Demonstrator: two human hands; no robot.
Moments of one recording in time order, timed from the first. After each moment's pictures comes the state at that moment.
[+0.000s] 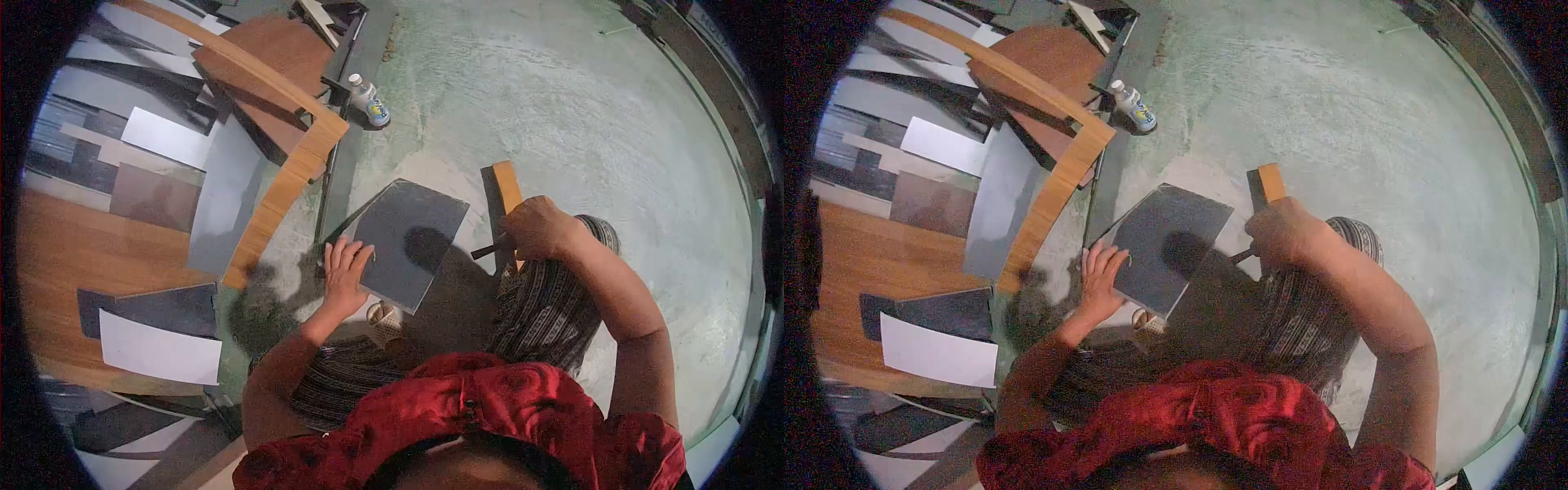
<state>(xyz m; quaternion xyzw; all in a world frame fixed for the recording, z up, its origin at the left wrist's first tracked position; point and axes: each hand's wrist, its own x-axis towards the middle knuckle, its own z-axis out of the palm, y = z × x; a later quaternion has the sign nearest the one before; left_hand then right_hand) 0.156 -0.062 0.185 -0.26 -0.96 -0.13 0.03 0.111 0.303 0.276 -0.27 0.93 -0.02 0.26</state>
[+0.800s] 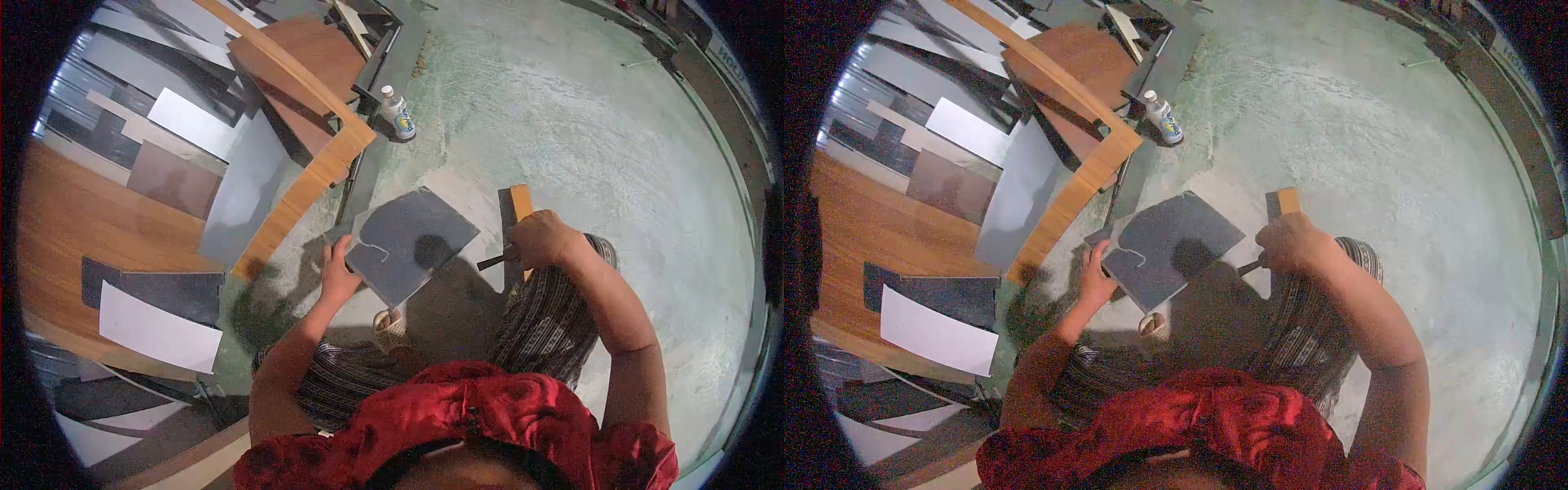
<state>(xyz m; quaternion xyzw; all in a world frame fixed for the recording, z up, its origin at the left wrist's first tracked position) 0.143 -0.096 0.183 0.00 -0.97 -0.25 0.03 0.102 0.289 0.278 -0.27 0.93 -0.02 0.24</state>
